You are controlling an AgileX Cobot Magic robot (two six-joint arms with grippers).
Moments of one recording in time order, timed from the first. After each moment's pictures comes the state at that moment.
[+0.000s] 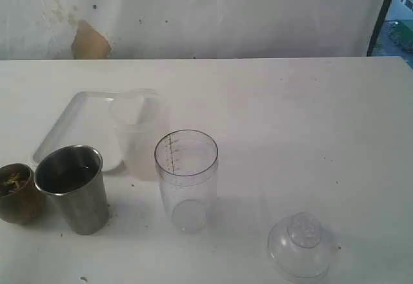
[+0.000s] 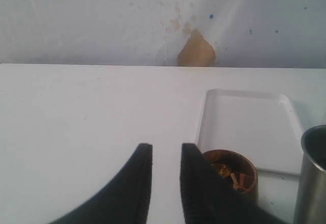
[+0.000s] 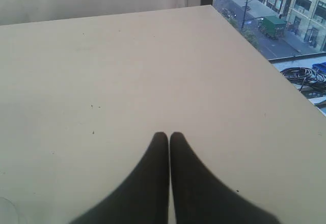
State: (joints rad) left arm 0.06 0.00 0.00 0.08 0.24 -0.07; right arm -0.11 0.01 0.00 -0.05 0.36 0.04
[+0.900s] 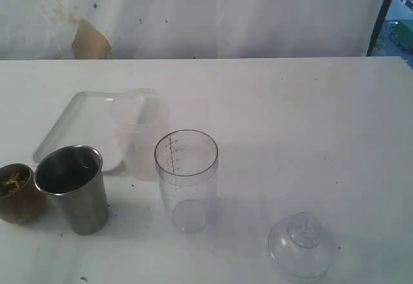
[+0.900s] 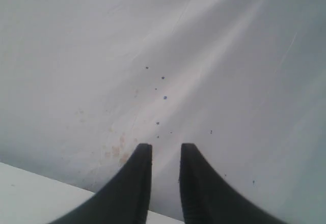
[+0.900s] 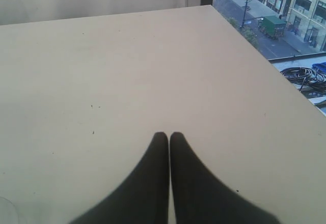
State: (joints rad) left arm 0.06 0.00 0.00 0.08 -0.24 -0.47; right arm -0.11 0.01 0.00 -0.05 0.36 0.04
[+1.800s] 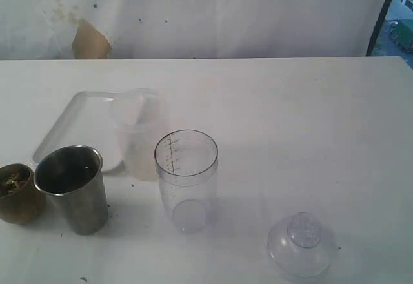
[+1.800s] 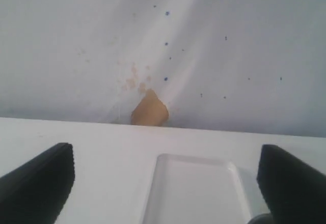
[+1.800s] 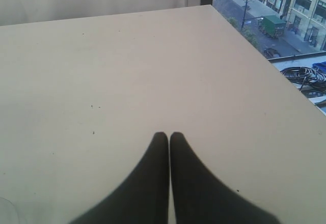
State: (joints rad) left arm 0.06 0.37 0.00 0.33 -0.34 -0.42; right arm -0.11 0.01 0.00 -0.05 0.36 0.05
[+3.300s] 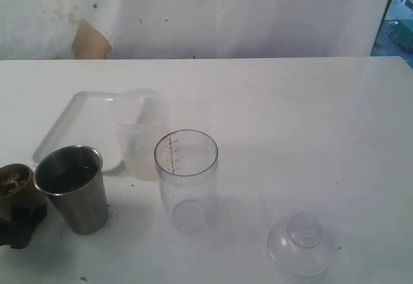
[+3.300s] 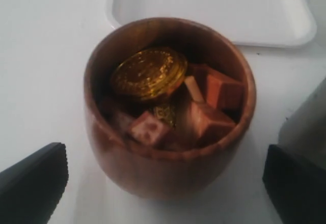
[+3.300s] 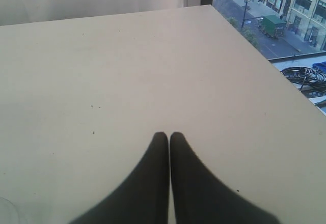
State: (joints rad) left arm 0.06 1.56 -0.10 0.35 -0.72 -0.23; right arm -0.11 0.01 0.00 -0.05 0.36 0.05
